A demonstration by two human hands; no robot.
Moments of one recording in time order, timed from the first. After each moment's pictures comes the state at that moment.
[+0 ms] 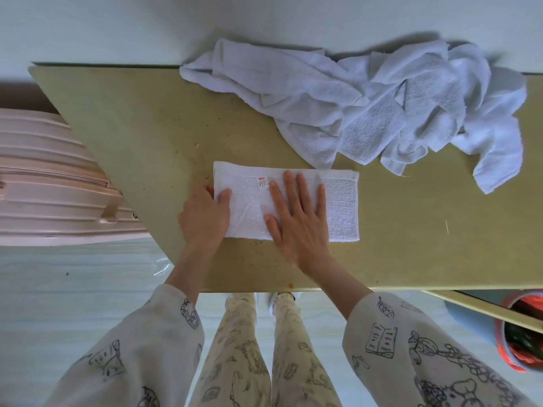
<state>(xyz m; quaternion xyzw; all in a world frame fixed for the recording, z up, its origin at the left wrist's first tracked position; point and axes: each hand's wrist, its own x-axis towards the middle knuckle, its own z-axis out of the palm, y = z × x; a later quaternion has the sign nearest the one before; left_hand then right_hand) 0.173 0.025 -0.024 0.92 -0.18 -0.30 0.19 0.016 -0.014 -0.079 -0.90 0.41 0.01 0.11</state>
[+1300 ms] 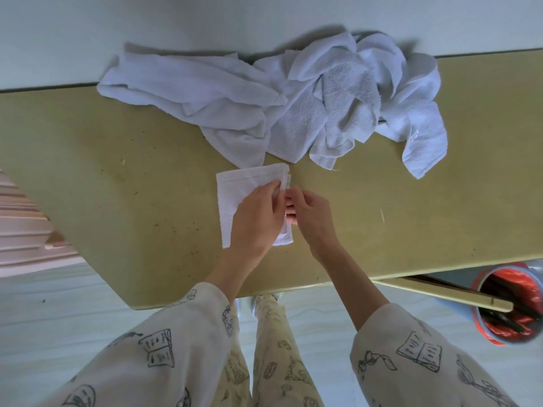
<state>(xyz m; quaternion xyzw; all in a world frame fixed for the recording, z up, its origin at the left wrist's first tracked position) 0.024 -0.046 -0.027 0.78 -0.47 -0.33 0.25 -0.067 -0.082 -0.032 -0.43 0.64 -0.17 0.61</state>
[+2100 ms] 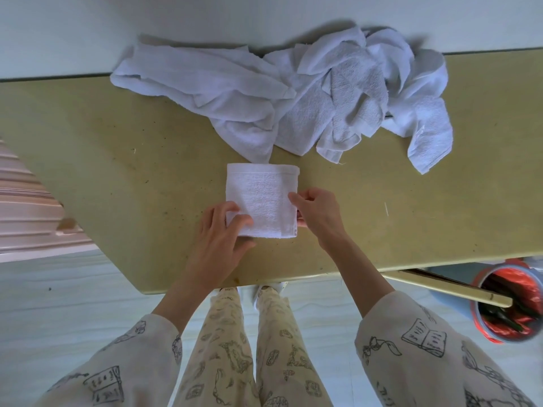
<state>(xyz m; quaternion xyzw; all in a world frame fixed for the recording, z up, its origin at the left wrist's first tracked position) 0.077 0.045 -0.053 0.74 -0.62 -0.19 0.18 -0.073 -0.083 -0.037 -0.45 0.67 -0.08 0.58</state>
